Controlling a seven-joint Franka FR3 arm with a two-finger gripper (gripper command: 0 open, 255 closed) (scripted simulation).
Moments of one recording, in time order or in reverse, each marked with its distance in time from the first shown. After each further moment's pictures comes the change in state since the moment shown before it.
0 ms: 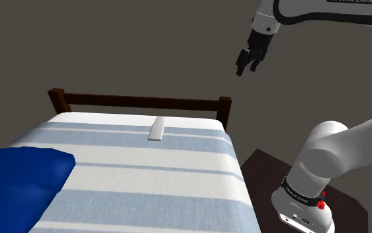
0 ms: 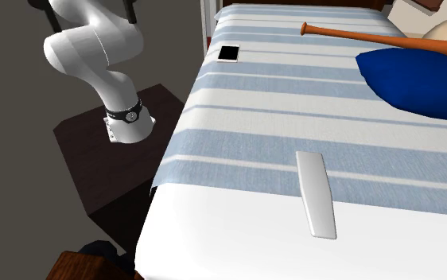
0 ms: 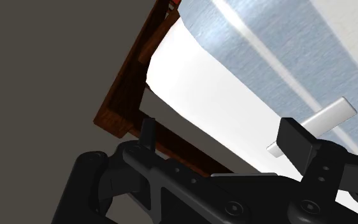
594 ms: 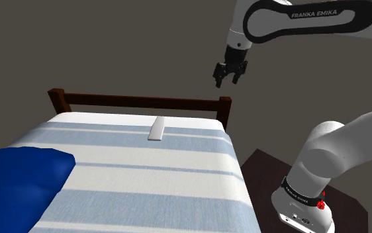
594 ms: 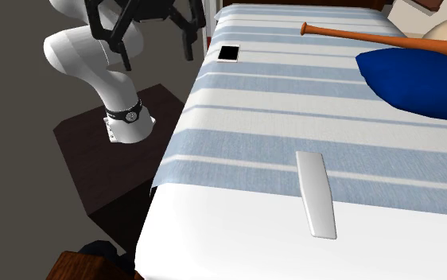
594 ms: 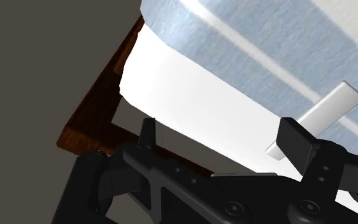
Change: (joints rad) arm -0.006 0.157 0.118 -0.024 0.063 0.125 0.229
